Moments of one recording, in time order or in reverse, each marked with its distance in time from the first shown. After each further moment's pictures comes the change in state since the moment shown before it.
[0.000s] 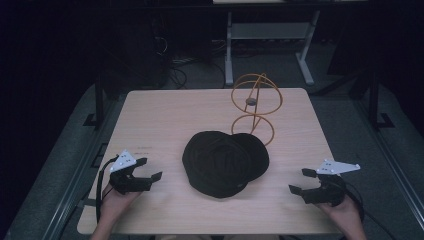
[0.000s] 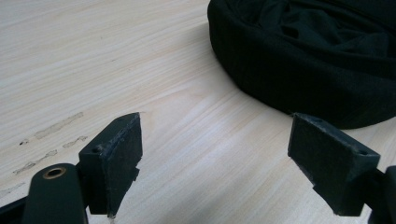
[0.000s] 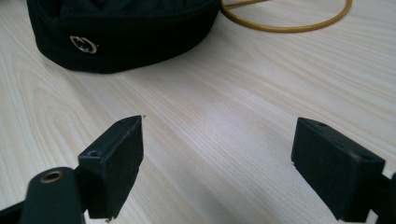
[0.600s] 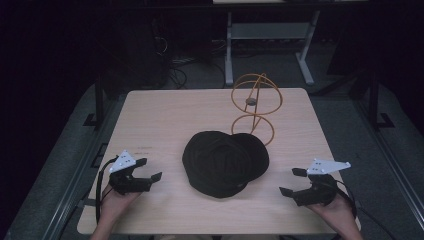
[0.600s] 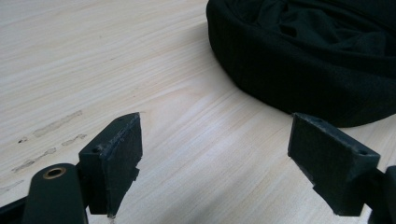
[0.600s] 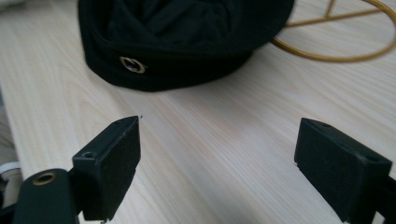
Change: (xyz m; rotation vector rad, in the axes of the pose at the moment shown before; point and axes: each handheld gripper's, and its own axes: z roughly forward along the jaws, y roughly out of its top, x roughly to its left) left arm -0.001 -0.002 -0.002 0.000 -0.001 0.005; right arm 0.027 0.023 0.005 -0.002 0.072 -0.057
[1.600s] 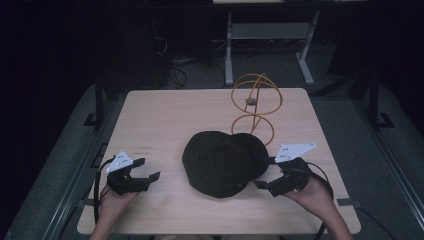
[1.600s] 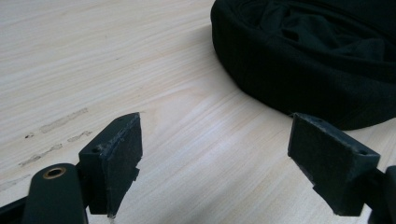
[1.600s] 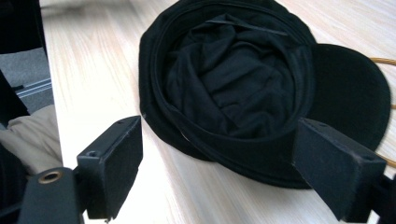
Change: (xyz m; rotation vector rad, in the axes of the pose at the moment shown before) left arm 0.003 -0.002 -0.003 -0.011 -0.001 -0.026; right arm 0.039 0.080 0.029 0.063 0.121 -0.168
